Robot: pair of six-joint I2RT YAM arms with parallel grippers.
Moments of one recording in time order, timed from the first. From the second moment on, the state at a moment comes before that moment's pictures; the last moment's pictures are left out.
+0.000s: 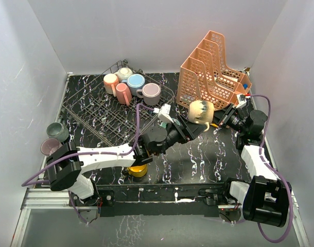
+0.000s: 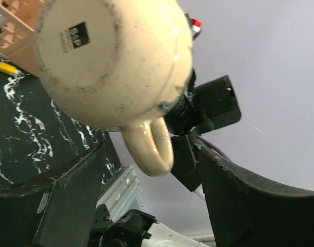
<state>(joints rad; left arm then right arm) -1.19 1.52 0.96 0.59 -0.29 -1.12 -0.23 1.06 0.50 0.55 -1.04 1.02</state>
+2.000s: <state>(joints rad) -1.06 1.63 0.89 0.80 -0.08 -1.36 -0.23 0.98 0.47 0.58 -1.05 0.86</state>
